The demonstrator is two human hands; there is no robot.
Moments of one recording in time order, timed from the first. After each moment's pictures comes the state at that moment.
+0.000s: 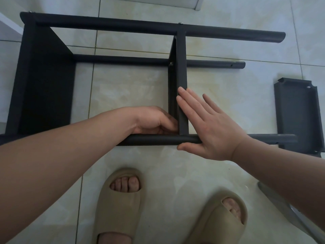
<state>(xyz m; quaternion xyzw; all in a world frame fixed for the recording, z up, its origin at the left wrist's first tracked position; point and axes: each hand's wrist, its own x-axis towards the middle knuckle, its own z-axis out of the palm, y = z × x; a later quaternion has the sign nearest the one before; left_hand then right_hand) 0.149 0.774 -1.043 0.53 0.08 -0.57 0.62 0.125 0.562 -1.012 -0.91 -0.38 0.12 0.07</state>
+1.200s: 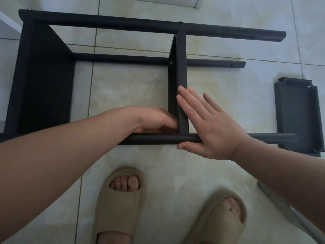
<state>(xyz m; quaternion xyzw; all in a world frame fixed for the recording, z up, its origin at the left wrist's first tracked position) 0.149 0.768 -1.045 0.59 0.07 -0.55 0.59 0.125 0.562 -1.012 -0.91 -0.38 0.11 0.08</state>
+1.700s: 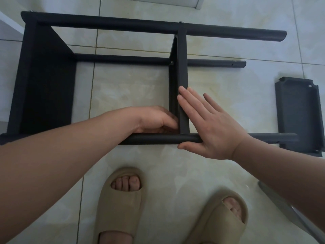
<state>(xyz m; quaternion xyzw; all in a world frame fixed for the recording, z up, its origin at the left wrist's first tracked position) 0.148 0.770 -1.043 0.60 0.07 -0.54 0.59 0.125 0.562 -1.011 -0.92 -0.38 0.12 0.07</state>
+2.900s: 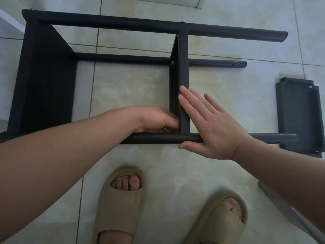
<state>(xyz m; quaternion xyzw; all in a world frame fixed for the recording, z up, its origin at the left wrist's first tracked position) 0.149 0.770 -1.047 0.58 0.06 -0.55 0.60 0.125 0.562 -1.012 -0.92 -0.38 0.11 0.08</state>
